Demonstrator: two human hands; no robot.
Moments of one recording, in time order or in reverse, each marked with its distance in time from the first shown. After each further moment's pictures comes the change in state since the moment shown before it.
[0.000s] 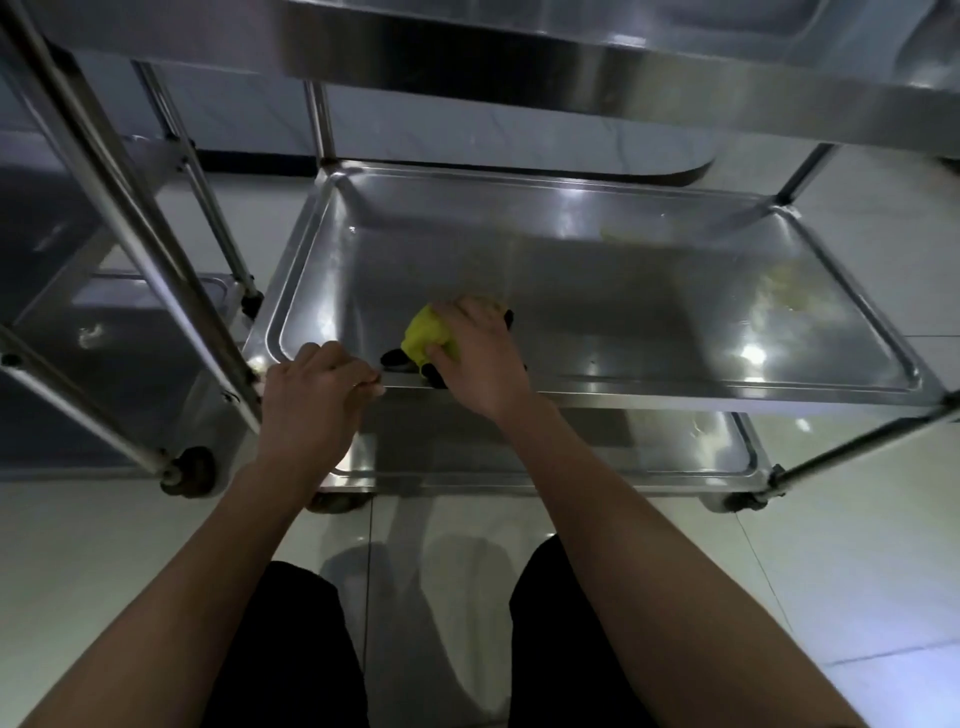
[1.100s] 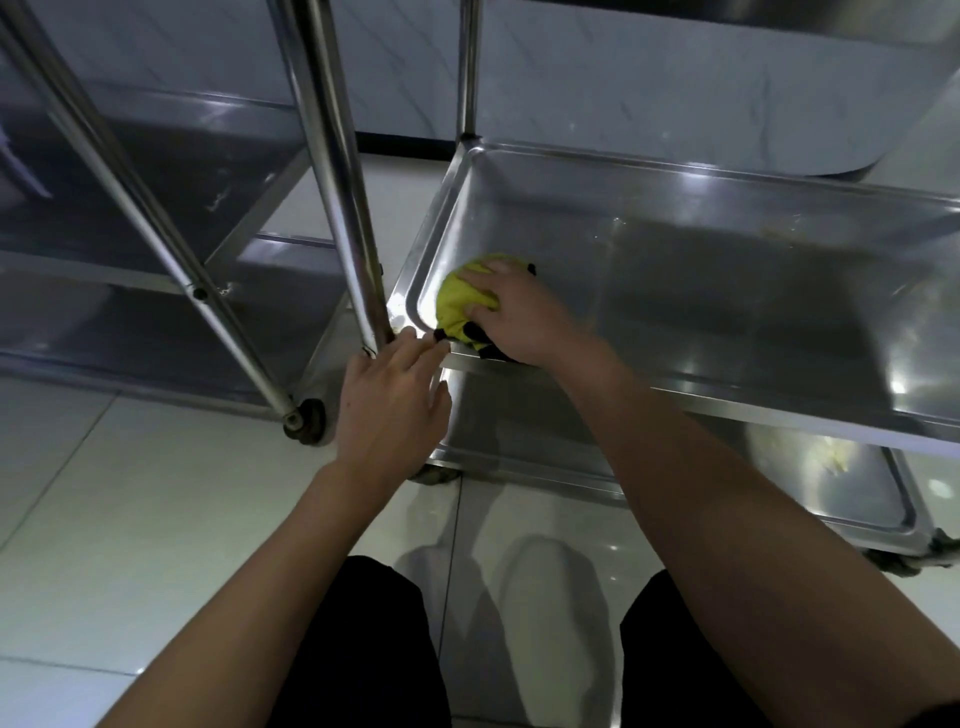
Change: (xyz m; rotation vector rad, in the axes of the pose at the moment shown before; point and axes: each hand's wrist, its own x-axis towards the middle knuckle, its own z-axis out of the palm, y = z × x) left_hand -0.050 -0.036 -0.012 0.188 0.057 -0.068; right_hand 0.060 -0.072 0.046 0.136 -0.193 -0.188
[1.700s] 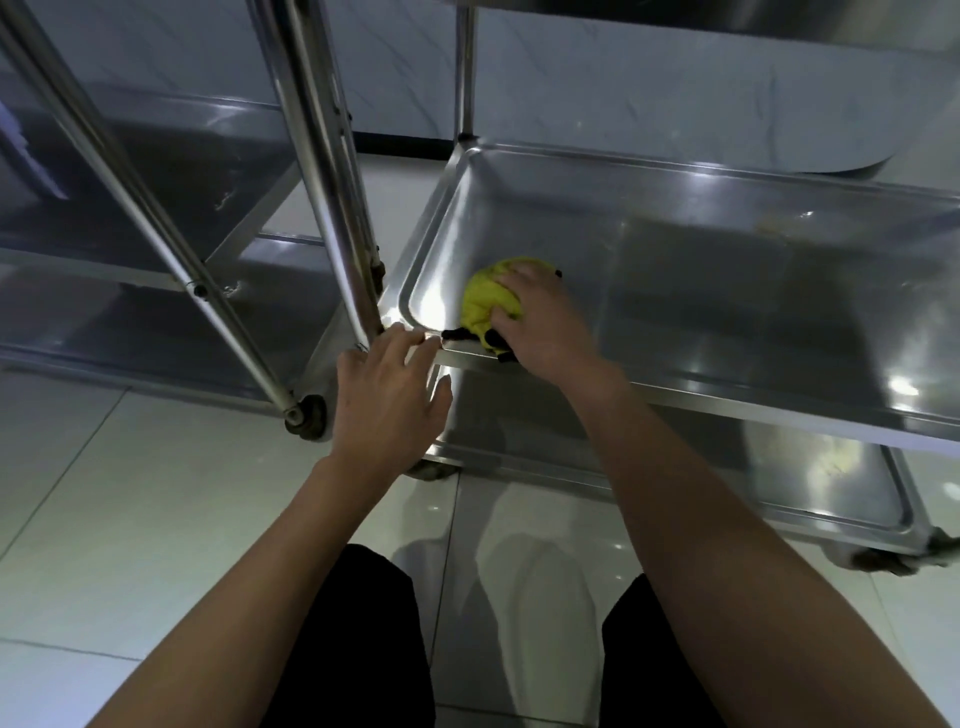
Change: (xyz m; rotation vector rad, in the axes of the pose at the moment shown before) left_hand -0.003 0.008 -0.008 0.092 -0.072 -0.102; right_hand -0.026 0.016 0.000 0.019 0.154 0.049
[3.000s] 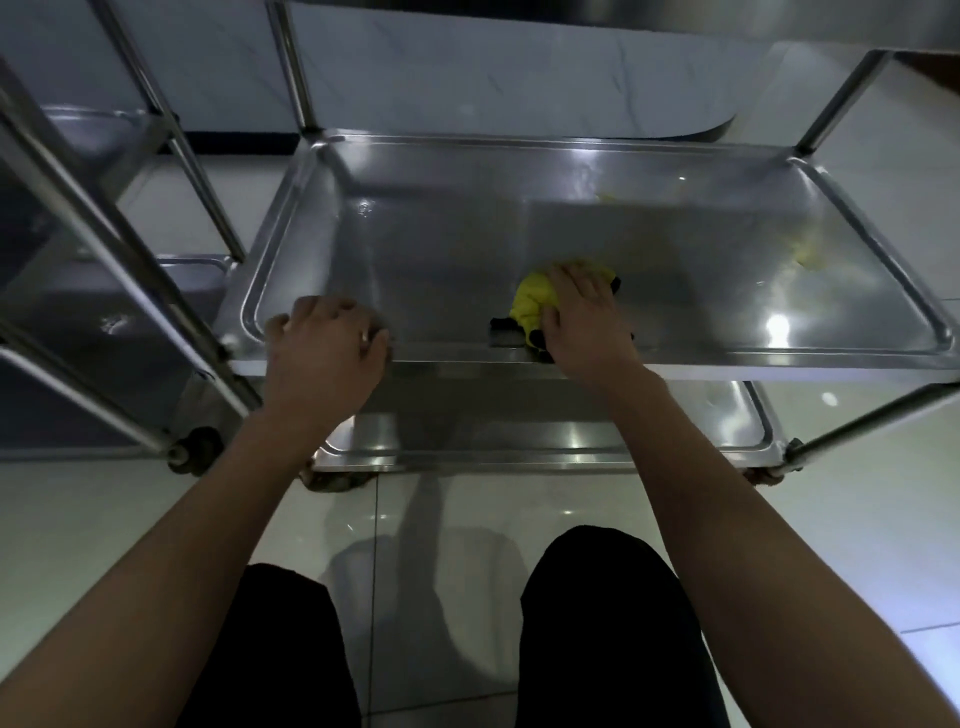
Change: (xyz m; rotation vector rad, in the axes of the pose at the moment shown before) left_hand 0.064 0.078 0.006 -0.074 -0.140 0.063; right_hand -0.095 0.126 -0.110 -0.348 0.119 0.284
